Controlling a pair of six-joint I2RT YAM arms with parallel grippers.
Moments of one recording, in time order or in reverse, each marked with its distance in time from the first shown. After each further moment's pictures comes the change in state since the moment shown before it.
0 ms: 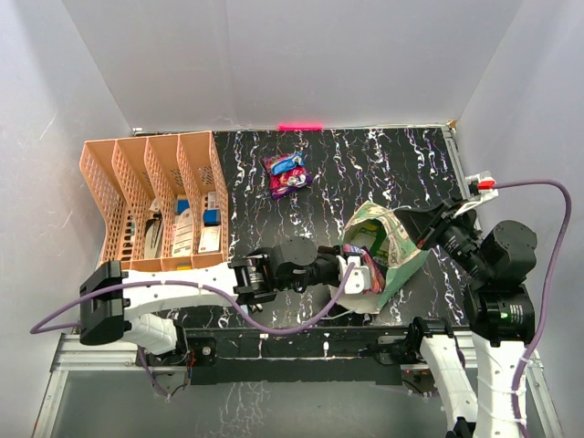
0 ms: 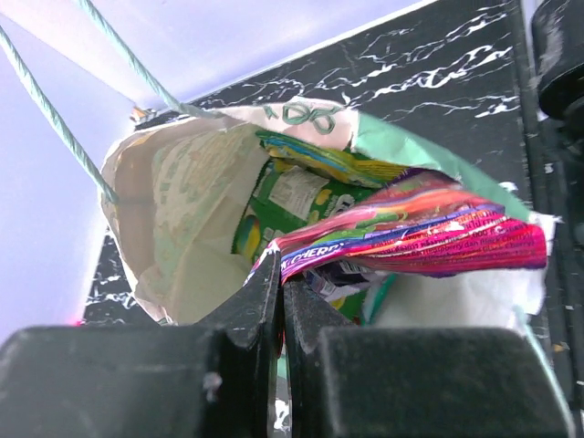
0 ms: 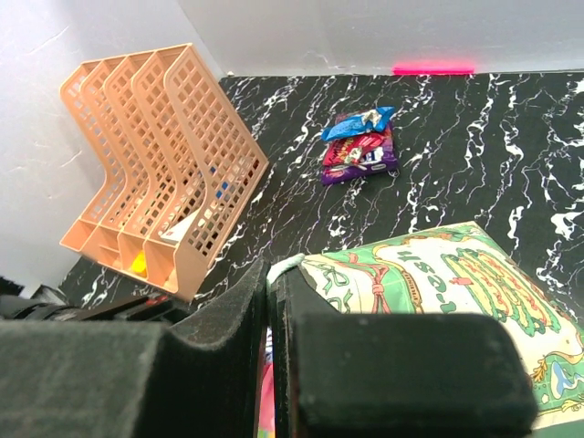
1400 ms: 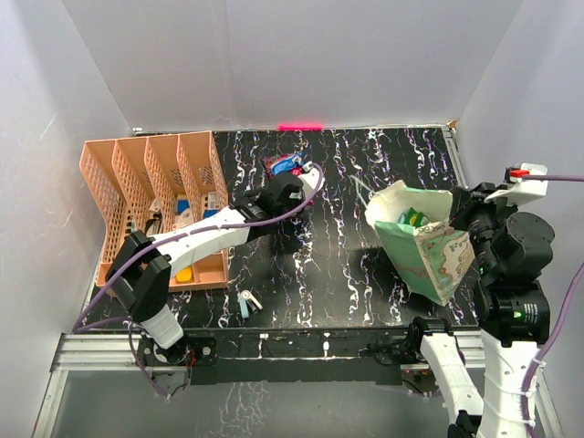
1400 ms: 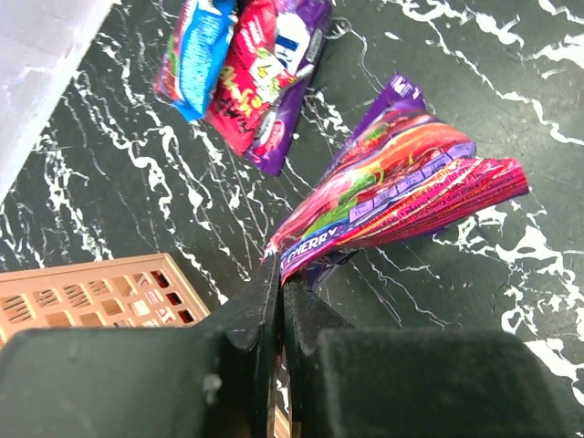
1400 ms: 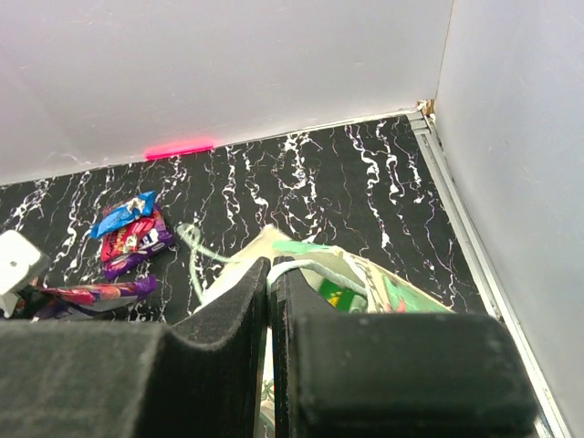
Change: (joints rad) left arm 0.470 0.236 0.239 -0.476 -0.409 -0.318; right arm 0.004 0.080 0.165 -0.085 0.625 -0.204
